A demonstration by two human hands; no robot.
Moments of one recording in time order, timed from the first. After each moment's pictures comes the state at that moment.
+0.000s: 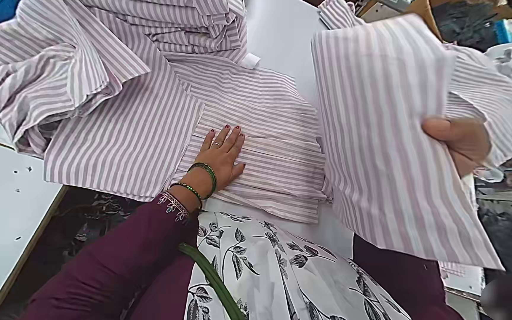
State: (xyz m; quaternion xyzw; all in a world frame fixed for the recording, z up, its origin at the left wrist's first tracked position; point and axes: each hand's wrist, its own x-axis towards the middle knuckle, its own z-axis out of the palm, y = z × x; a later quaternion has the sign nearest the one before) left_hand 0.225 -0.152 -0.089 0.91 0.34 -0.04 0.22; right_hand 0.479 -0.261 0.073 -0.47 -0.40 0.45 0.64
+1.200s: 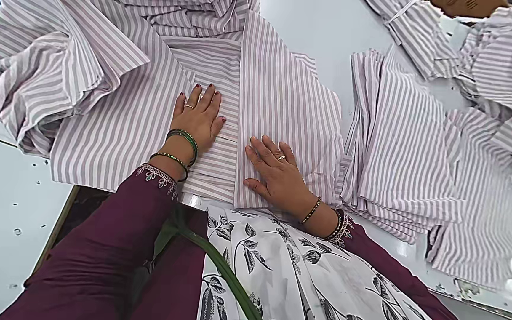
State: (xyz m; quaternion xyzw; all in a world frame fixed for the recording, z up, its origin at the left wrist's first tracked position) left_hand 0.199 -0.077 -0.094 0.88 0.45 0.02 0.18; right_hand 0.394 -0.241 -0.104 -0.59 -0.79 0.10 0.13
